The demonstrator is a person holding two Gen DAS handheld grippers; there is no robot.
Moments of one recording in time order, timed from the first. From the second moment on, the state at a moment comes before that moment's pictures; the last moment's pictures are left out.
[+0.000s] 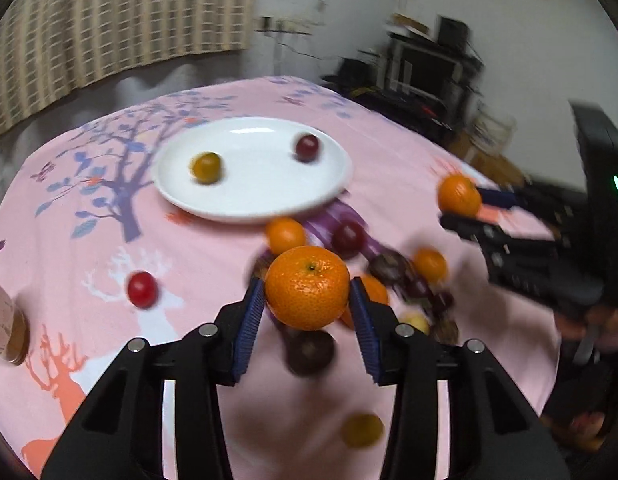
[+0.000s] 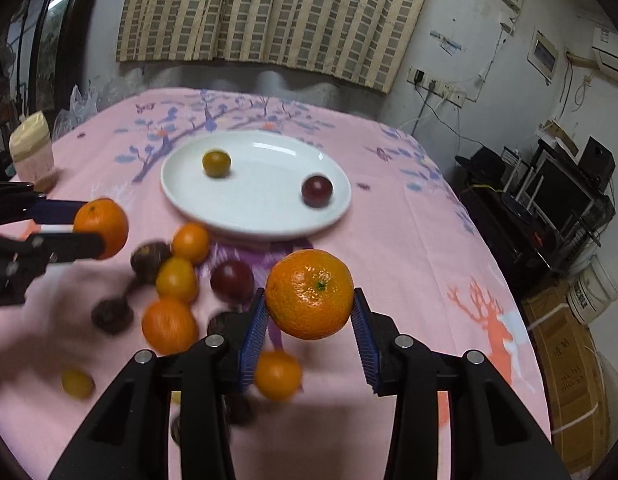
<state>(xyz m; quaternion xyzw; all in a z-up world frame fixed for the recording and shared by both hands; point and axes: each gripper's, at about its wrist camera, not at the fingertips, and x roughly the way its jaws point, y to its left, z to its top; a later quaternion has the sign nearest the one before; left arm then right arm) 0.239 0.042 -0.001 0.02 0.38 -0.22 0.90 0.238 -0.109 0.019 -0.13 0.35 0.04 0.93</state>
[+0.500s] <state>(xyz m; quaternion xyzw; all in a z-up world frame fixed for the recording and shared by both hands) 0.378 0.052 -0.012 -0.05 0.42 -0.12 0.90 0.391 -0.070 -0.003 -0.13 0.39 0.03 0.91</state>
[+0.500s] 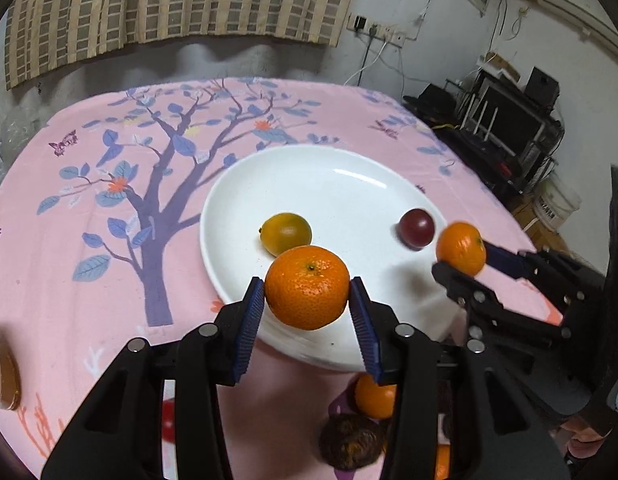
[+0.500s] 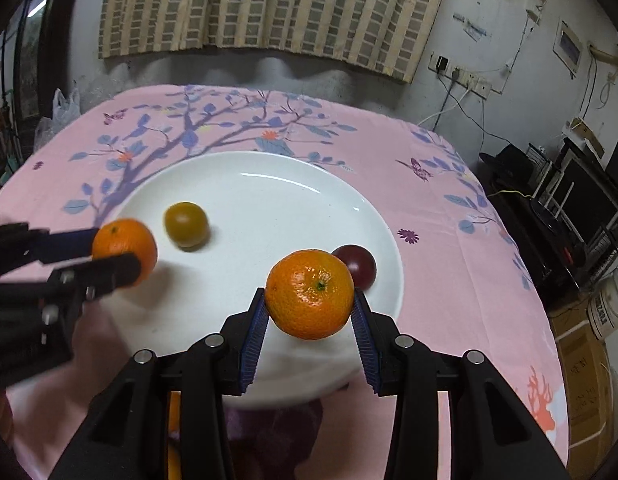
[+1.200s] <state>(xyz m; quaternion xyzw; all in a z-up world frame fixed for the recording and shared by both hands) 0.309 0.086 0.015 -0.05 0.37 -0.06 0.92 0.220 -0.122 0.004 -0.16 0.37 0.01 0.92</state>
